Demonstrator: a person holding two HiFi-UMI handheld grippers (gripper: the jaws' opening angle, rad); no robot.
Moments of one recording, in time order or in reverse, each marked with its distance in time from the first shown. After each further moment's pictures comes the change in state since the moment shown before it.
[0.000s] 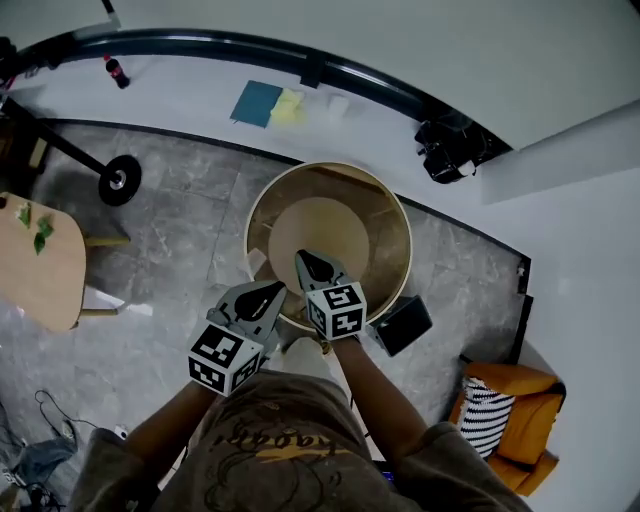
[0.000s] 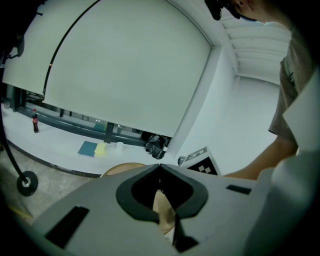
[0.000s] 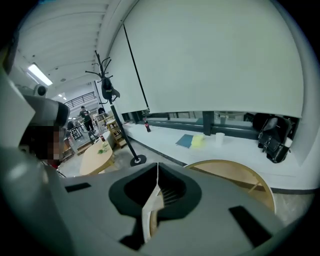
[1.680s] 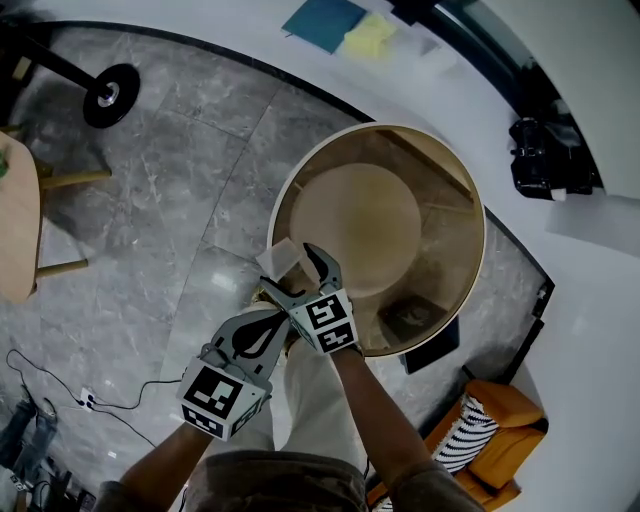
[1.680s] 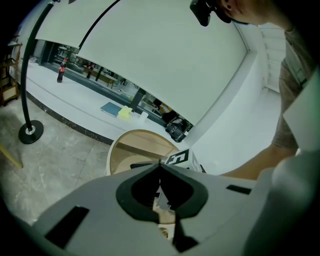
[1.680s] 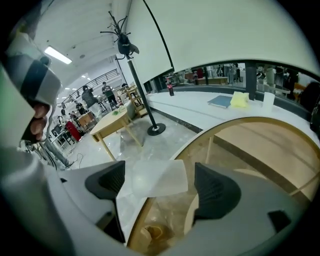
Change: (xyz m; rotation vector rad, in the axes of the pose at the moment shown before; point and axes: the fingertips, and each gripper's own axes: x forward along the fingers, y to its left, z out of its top) left arm 0.051 0.141 -0.197 -0.282 0.085 0.087; right arm 0.208 0.035 -0.208 -0.186 0.267 0.266
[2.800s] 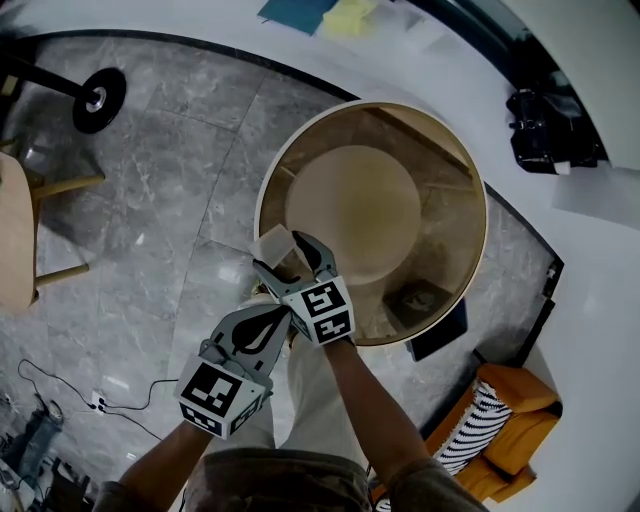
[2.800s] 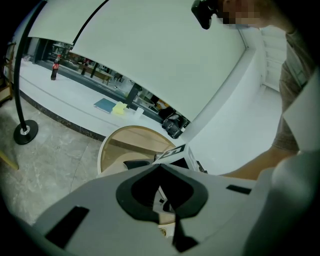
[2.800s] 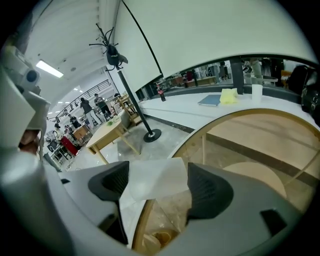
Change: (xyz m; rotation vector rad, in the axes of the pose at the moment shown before) left arm 0.017 -0.016 -0.010 0.016 0.039 -0.035; right arm -0.006 -0.008 0.005 0.136 -0.064 -0.015
